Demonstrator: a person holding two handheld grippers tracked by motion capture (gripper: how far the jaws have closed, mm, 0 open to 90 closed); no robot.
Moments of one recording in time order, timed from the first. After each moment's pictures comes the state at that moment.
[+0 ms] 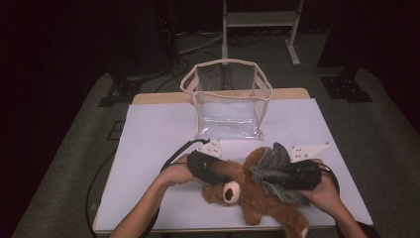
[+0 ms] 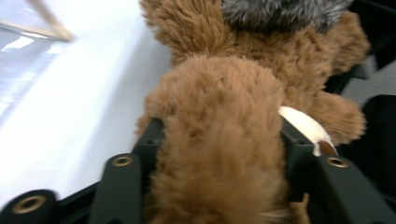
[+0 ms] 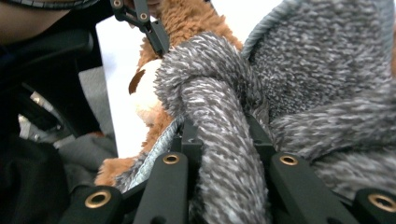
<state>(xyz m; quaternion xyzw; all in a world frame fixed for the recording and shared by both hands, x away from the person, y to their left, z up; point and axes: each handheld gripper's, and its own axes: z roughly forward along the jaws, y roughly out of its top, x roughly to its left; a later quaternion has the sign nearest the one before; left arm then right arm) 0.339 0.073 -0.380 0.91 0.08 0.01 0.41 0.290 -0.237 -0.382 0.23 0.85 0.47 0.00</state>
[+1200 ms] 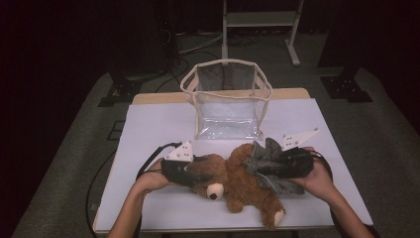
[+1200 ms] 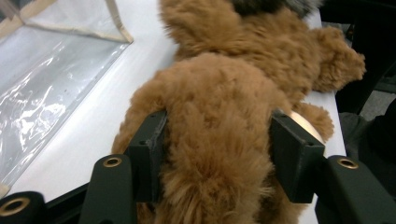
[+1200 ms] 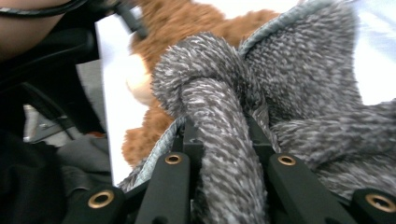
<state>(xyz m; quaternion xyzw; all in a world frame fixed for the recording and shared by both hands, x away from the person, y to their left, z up) 0.315 0.133 -0.381 0.88 0.08 0.07 0.46 0.319 -0.226 -0.363 0.22 0.86 0.45 0.00</state>
